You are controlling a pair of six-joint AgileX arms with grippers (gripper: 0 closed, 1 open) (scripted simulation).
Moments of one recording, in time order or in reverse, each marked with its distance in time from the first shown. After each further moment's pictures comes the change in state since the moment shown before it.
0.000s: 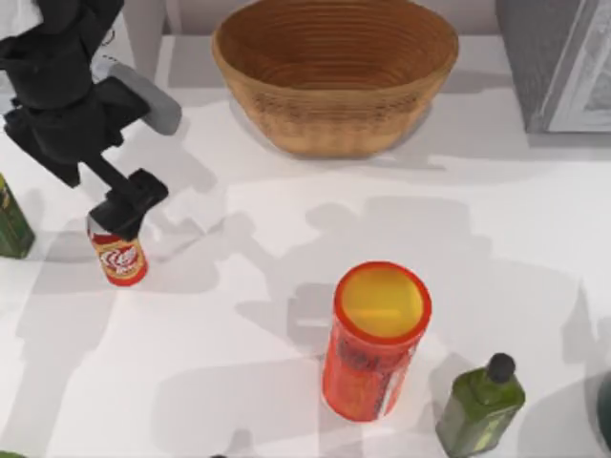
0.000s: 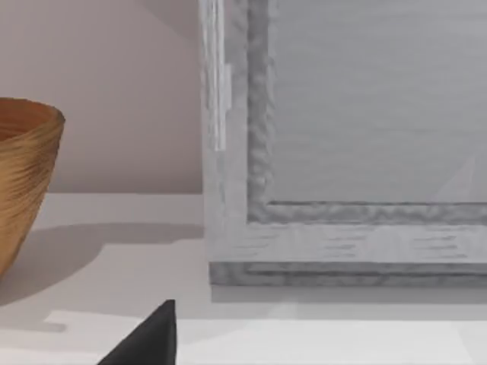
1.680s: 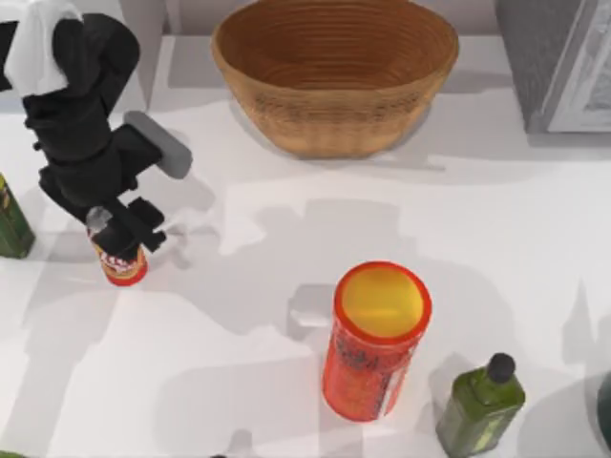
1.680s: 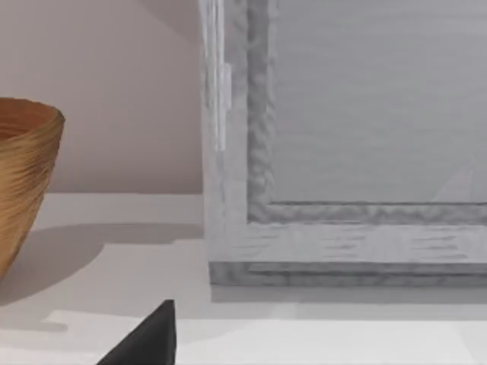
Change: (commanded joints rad) left arm 0.000 0.048 -0.157 0.206 0.000 0.000; right arm 0.000 0.000 0.000 0.000 0.000 0.000
